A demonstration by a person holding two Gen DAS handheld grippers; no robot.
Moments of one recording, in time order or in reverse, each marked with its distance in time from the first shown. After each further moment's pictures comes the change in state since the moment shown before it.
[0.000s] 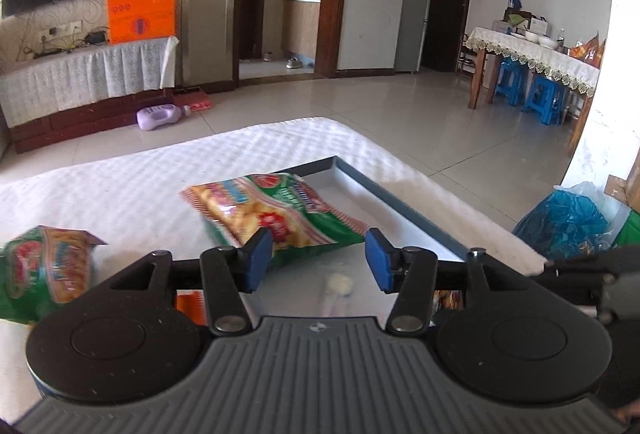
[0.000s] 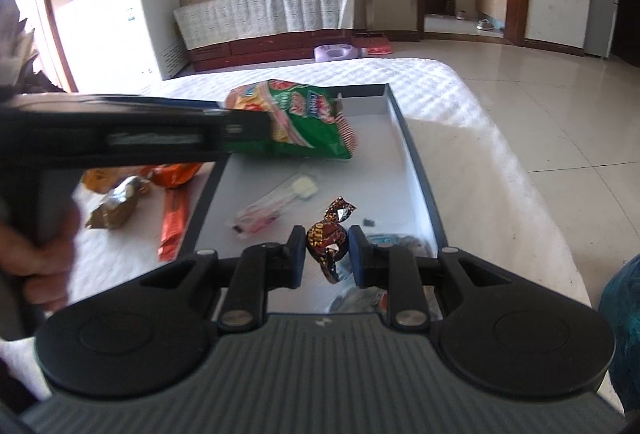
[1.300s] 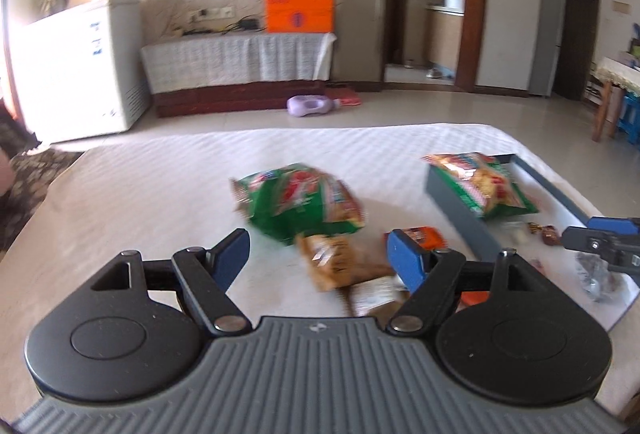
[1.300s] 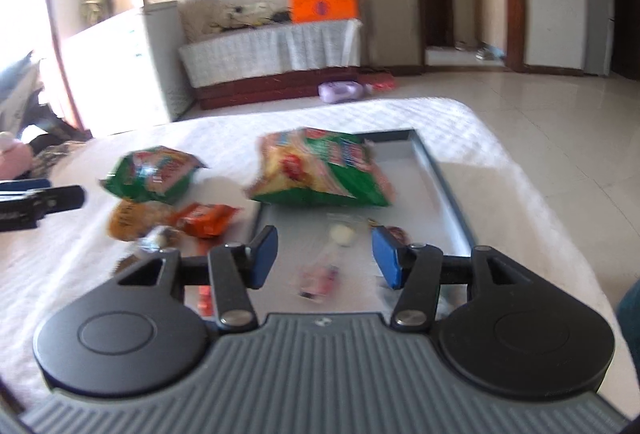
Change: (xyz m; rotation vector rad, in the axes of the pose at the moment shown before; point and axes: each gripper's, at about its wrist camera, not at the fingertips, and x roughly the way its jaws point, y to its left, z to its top) left arm -0.148 0.106 -0.050 -0.175 0.000 0.402; right arm -0.010 0.046 0.010 -0.014 -0.124 0.066
